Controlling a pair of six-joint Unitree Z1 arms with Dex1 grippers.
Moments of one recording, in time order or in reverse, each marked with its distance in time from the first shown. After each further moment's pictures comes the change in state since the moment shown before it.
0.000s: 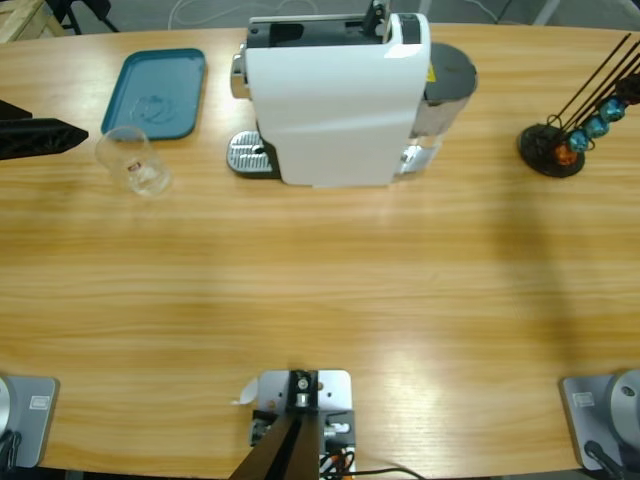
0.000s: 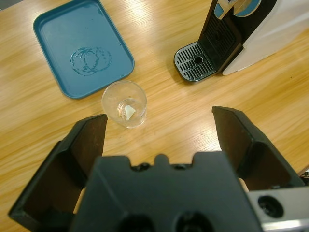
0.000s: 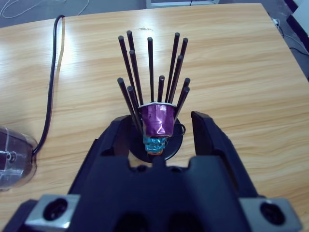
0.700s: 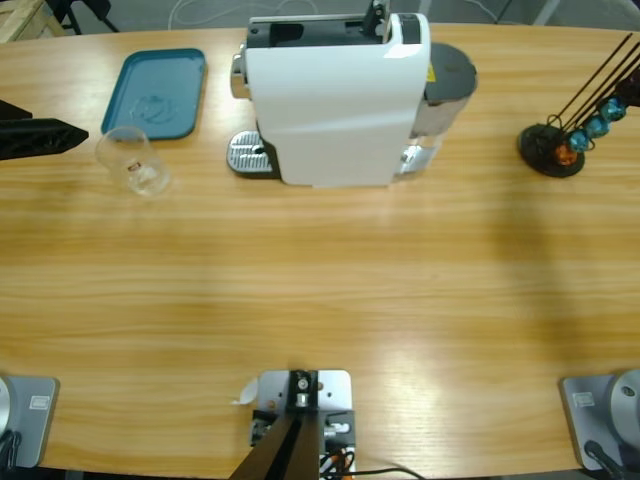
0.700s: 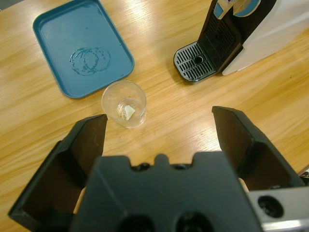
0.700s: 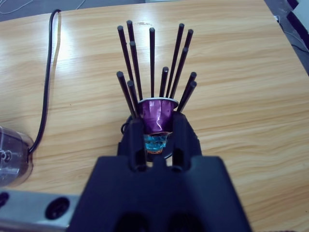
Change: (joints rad) arm 0 -0.001 0.000 0.000 0.000 0.000 0.000; arm 1 -0.003 0.020 0.000 -0.001 0.003 0.001
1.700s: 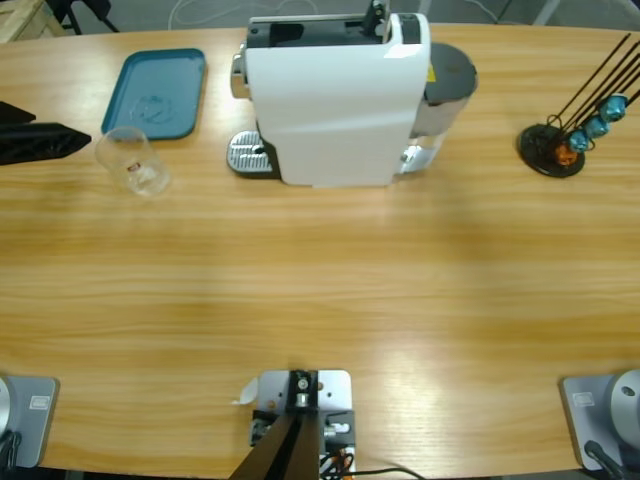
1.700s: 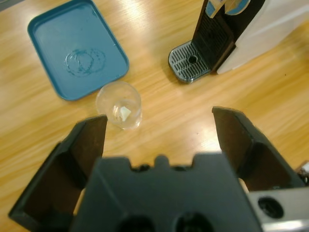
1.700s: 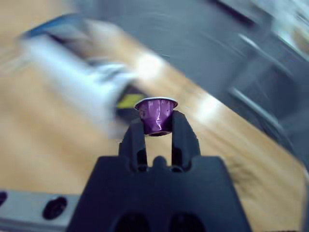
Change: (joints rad) arm 0 -0.025 -0.008 0.004 0.000 -0.004 0.000; arm 1 0.427 -0.235 -0.513 0.571 0.306 -0.496
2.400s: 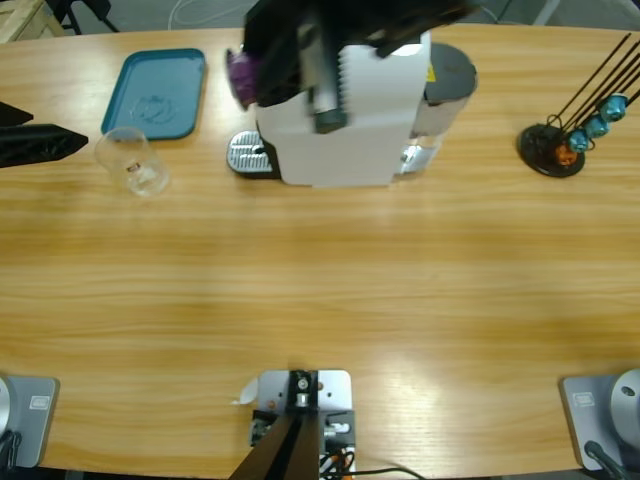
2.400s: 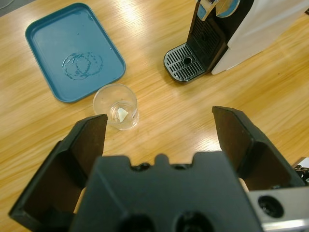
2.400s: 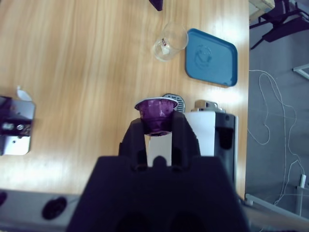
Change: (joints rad) arm 0 -0.013 -0.022 0.003 0.000 -0.001 0.001; arm 1 0.391 0.630 -0.587 0.255 0.129 -0.454
